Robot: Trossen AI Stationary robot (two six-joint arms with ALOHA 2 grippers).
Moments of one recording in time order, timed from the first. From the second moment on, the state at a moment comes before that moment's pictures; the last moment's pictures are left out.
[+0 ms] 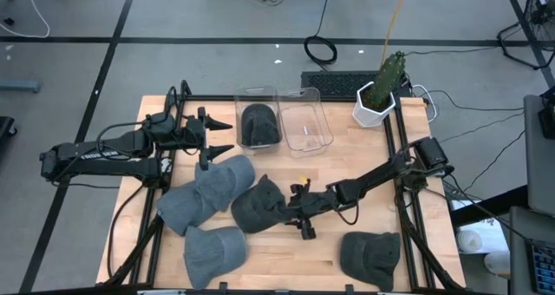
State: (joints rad) left arm 0.23 0.70 0.58 0.03 0.10 0.05; right arm 0.30 1.84 0.89 0.29 0.03 0.11
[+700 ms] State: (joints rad) left arm 0.23 0.70 0.58 0.04 0.10 0.05; right arm 0.30 1.79 0.89 0.33 0.07 -0.06
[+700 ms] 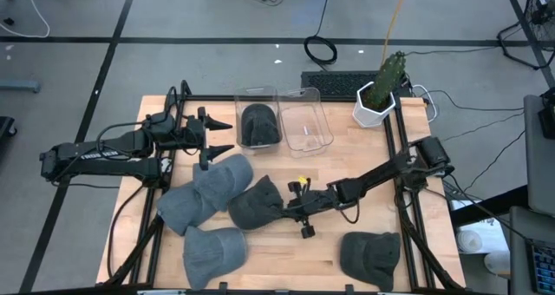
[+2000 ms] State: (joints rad) left arm 0.27 1.04 0.61 0.56 -0.05 -0.47; right arm 0.04 1.30 0.62 0.60 0.58 -0.74
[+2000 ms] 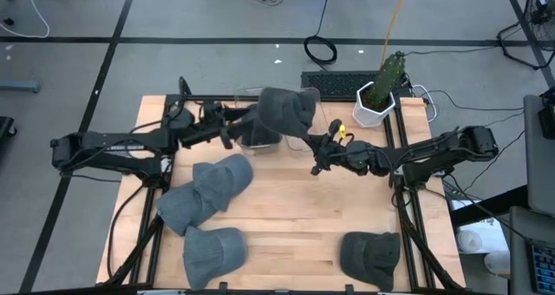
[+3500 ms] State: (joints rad) left arm 0.32 1.16 0.66 0.65 0.12 -0.81; right arm -0.02 1.29 0.62 0.72 0.55 -0.70
